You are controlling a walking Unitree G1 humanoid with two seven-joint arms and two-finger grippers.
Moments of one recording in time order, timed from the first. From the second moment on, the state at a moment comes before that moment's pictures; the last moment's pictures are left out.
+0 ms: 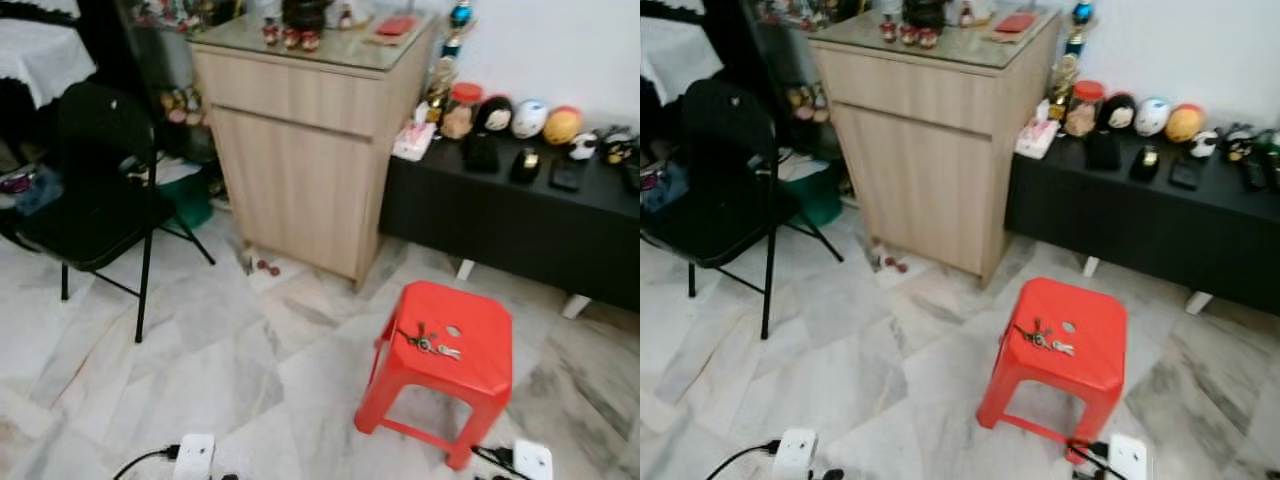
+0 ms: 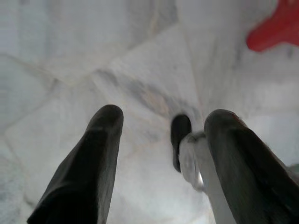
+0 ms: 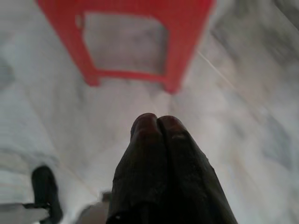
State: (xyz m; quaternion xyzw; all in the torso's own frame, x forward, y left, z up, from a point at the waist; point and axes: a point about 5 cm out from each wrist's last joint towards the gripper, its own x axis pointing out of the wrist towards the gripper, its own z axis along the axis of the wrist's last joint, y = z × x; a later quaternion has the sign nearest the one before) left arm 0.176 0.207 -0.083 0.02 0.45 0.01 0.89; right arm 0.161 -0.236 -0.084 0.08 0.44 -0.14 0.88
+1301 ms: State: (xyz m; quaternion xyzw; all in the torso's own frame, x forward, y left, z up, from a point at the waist) left arm 0.185 0.197 -0.080 0.02 0.43 0.00 0.90; right arm 0.157 -0.246 -0.083 0.08 0.44 -0.16 0.88
